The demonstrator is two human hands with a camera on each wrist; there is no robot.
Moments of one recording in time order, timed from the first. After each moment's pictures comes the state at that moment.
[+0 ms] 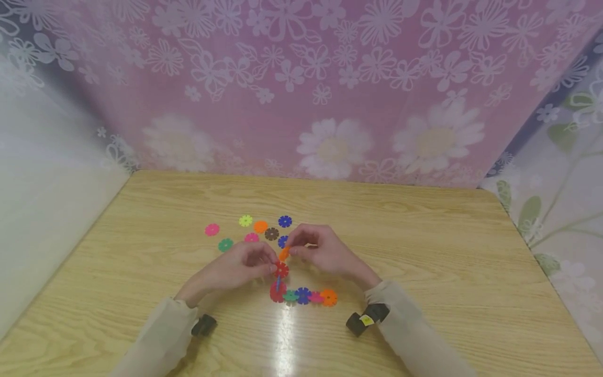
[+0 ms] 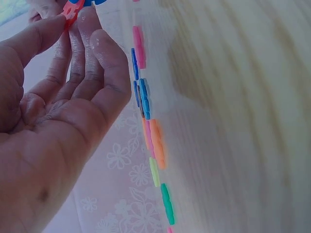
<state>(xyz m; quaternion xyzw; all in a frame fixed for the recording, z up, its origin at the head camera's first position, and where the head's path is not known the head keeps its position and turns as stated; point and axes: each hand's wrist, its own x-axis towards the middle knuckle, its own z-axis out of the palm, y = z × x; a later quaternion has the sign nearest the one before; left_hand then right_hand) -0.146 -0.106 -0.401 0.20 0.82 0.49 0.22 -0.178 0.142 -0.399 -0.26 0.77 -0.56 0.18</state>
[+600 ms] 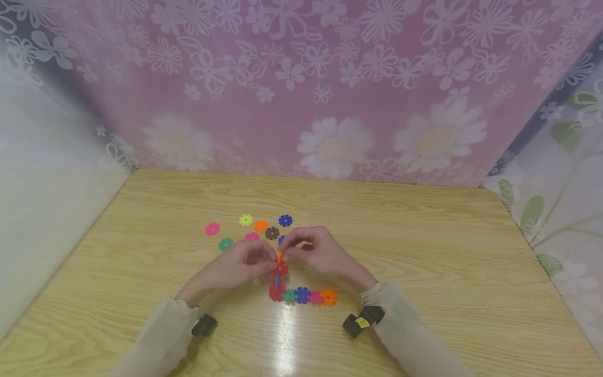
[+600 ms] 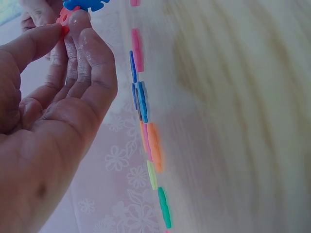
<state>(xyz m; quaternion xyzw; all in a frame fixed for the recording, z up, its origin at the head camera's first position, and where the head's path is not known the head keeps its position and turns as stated) -0.148 -0.106 -0.401 0.19 0.81 0.51 0.22 -0.176 0.134 -0.400 -0.29 0.74 -0.58 0.16</state>
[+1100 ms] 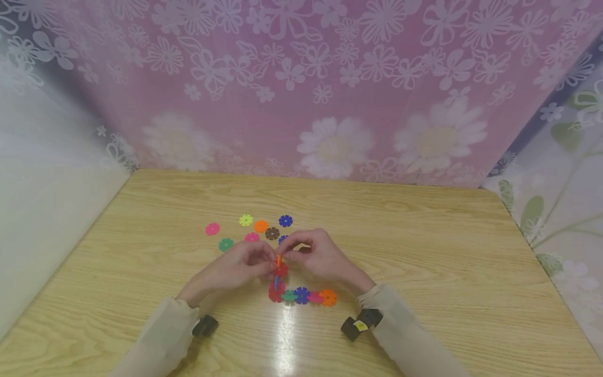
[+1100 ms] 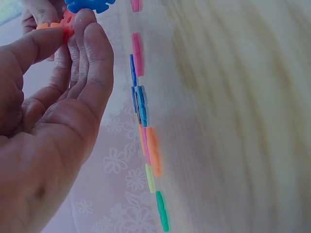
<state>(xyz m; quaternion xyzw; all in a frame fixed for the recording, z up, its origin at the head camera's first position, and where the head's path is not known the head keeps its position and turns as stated) -0.148 -0.106 -0.404 0.20 0.81 0.51 0.22 -0.171 0.129 -0.401 -0.29 0.74 -0.58 0.16</state>
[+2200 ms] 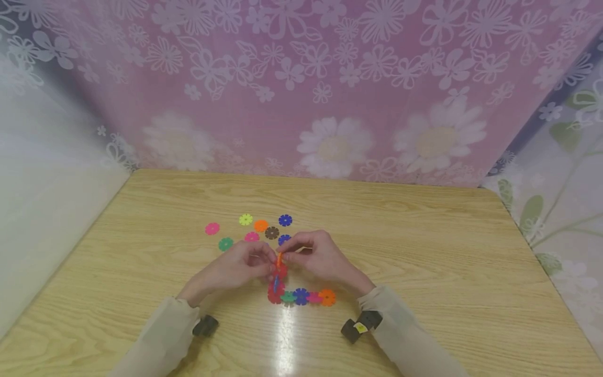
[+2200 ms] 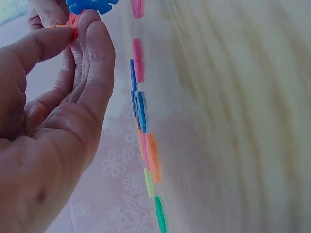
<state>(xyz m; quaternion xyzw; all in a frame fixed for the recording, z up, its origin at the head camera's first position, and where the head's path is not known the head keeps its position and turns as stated) -0.148 -0.105 -0.407 0.19 0.80 0.52 0.23 -0.169 0.131 -0.407 -0.26 0.76 -0.57 0.15</state>
